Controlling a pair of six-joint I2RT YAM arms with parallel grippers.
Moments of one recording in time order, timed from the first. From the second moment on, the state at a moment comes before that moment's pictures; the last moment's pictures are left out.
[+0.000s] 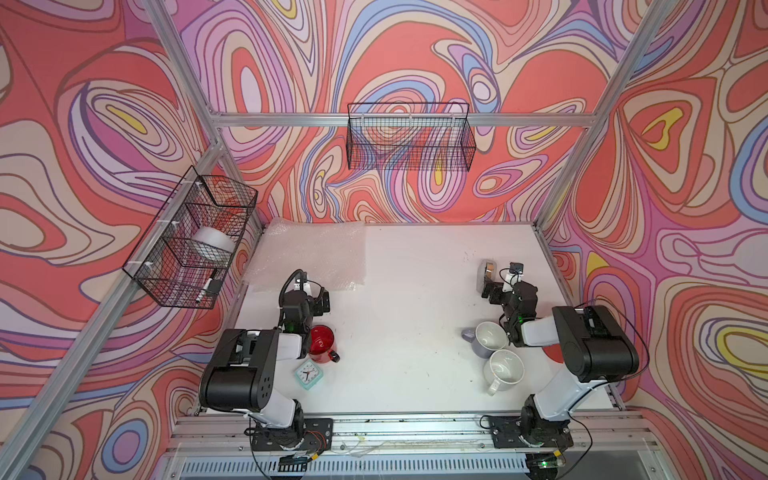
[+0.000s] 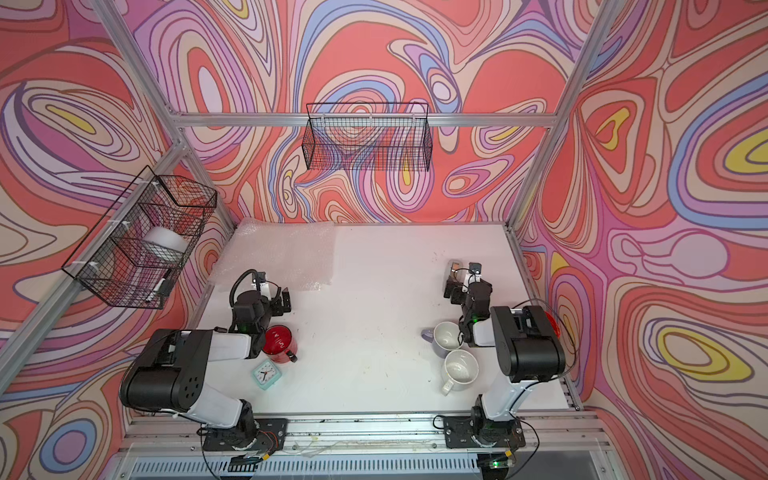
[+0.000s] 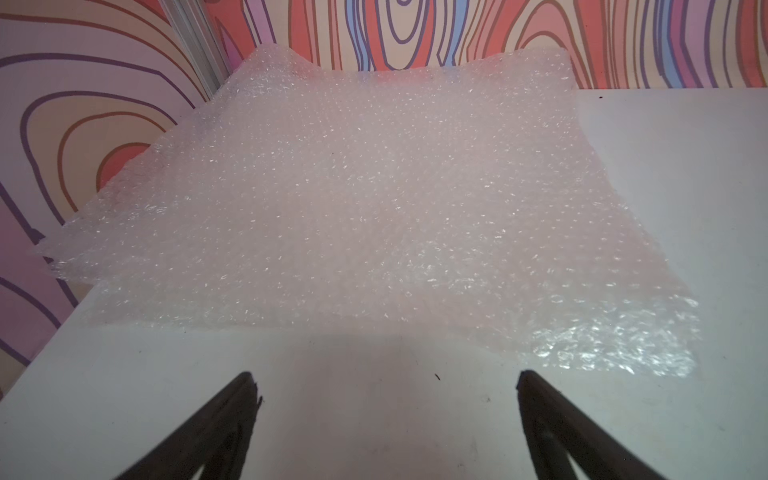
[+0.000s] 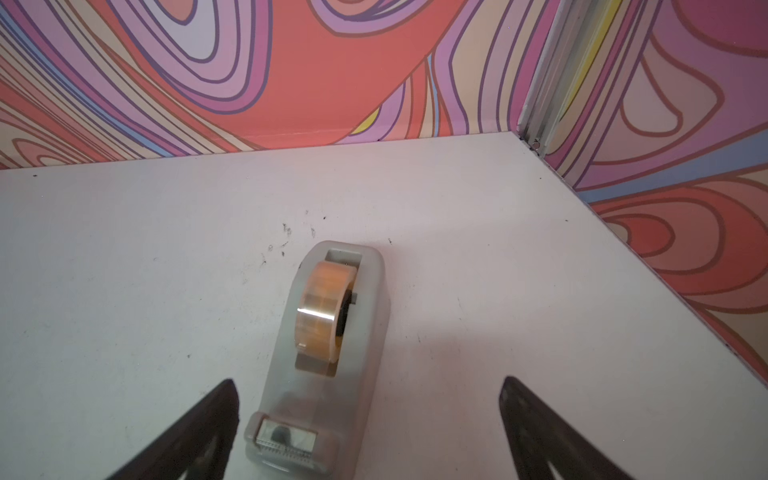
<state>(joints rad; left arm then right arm) -0.03 1.54 0.38 0.77 -0.14 -0.03 -0.01 1.71 0.47 0.94 0.08 0.03</state>
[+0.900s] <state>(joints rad) -0.03 1.54 0.38 0.77 -0.14 -0.03 -0.01 1.71 0.47 0.94 0.08 0.03</state>
